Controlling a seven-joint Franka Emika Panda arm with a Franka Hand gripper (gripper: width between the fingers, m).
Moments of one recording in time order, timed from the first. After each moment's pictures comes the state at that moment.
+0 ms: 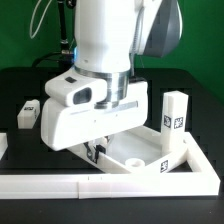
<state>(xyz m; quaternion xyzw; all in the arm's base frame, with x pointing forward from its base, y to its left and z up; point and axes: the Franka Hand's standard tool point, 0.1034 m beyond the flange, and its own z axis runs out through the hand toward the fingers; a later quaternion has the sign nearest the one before) 0.597 -0.027 0.020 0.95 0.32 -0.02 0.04</state>
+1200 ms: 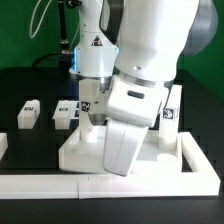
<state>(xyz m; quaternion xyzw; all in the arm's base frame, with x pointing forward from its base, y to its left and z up) 0.637 0.007 0.032 0.78 0.61 -0.08 0.04</state>
